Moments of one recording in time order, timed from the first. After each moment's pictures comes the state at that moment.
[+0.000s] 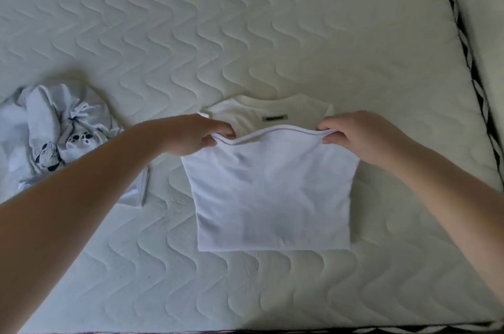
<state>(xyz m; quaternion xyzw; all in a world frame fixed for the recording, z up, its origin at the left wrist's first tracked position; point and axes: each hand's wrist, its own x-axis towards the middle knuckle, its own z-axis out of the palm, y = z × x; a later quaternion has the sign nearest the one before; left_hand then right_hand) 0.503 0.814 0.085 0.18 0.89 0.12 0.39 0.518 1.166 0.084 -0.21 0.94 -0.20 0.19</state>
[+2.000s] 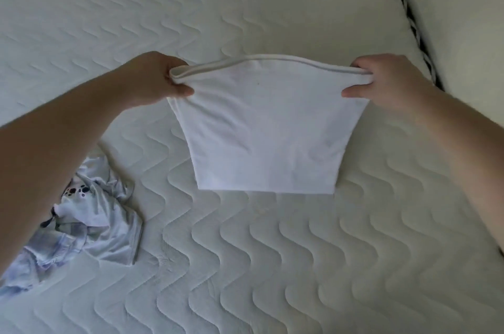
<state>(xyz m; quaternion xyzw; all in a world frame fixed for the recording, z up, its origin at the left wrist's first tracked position) 0.355 0.778 0.178 0.05 0.96 0.23 0.15 0.355 1.188 0.167 -0.10 0.97 -0.21 0.07</state>
